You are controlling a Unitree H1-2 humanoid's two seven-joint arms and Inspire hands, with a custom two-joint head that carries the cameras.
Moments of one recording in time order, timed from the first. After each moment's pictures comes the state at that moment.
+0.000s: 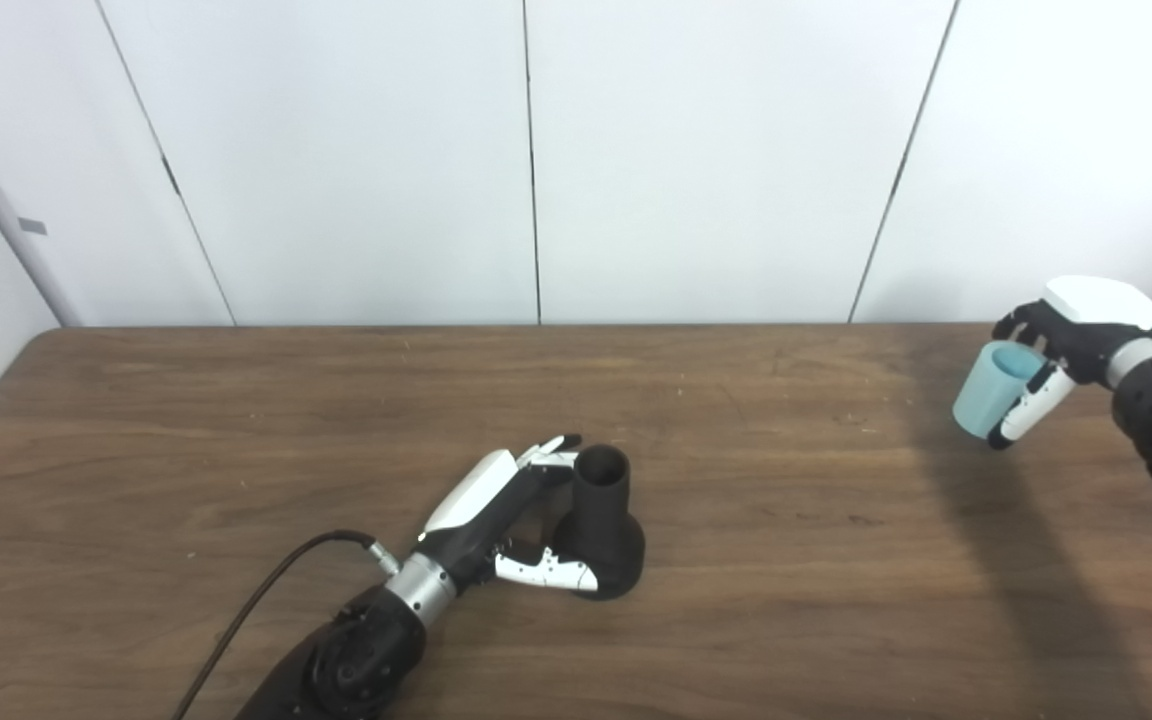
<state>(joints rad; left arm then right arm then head) -0.32 0.29 -0.45 0.24 0.38 -0.18 -0.08 -0.67 -0.72 0.30 0.42 -0.81 0.26 0.30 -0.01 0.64</state>
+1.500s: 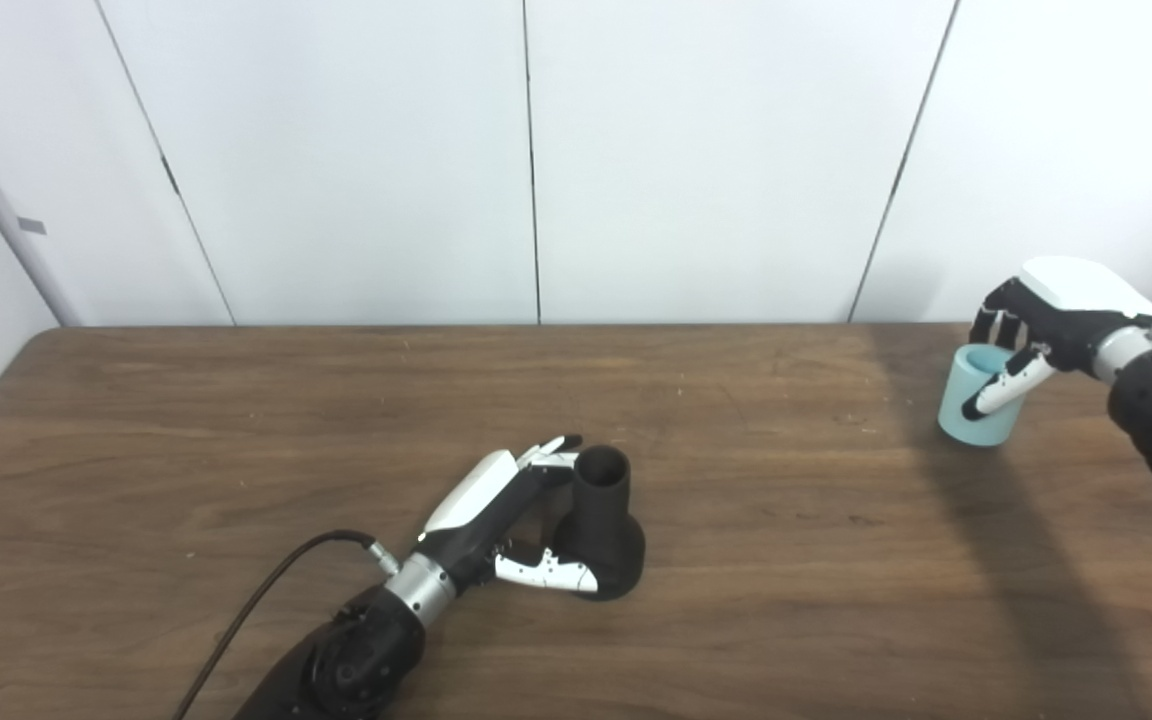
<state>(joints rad) -0.32 0.29 -0.46 0.24 0.38 -0.18 -0.08 -0.67 -0.71 0.27 0.39 -0.74 0.18 0.29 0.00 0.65</state>
